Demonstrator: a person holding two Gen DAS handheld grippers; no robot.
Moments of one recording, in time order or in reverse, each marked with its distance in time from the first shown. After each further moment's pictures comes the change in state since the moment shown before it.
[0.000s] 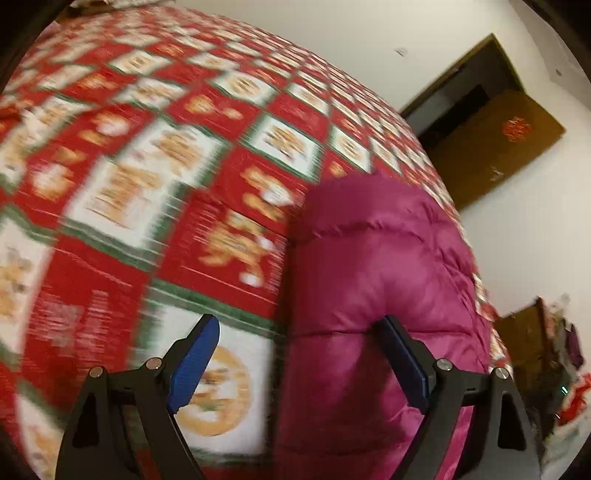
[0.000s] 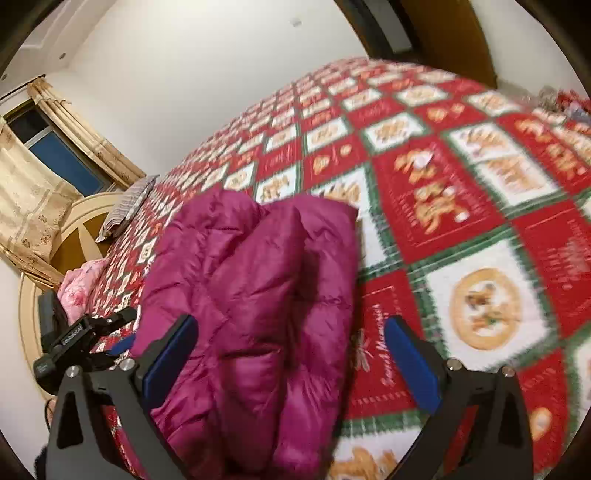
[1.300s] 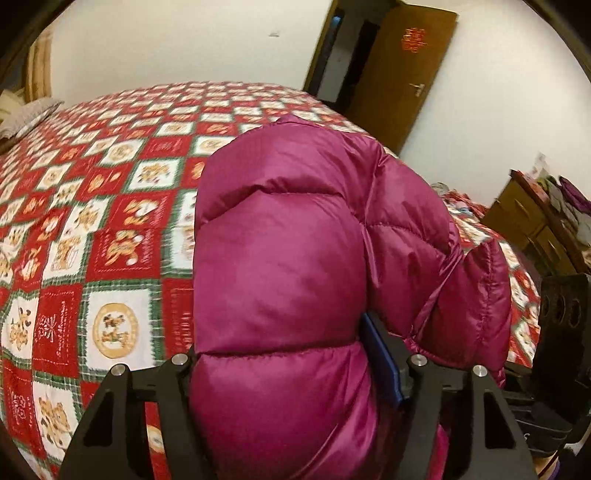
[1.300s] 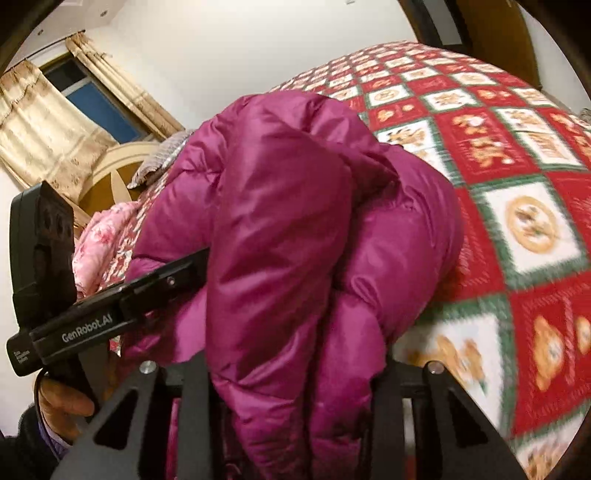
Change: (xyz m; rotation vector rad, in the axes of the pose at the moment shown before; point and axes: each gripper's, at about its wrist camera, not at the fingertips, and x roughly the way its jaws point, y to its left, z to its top) left arm -0.039 -0.124 -0.083 0.508 -0.023 0.020; right arm -0.040 0.044 -0.065 -0.125 0.066 0.065
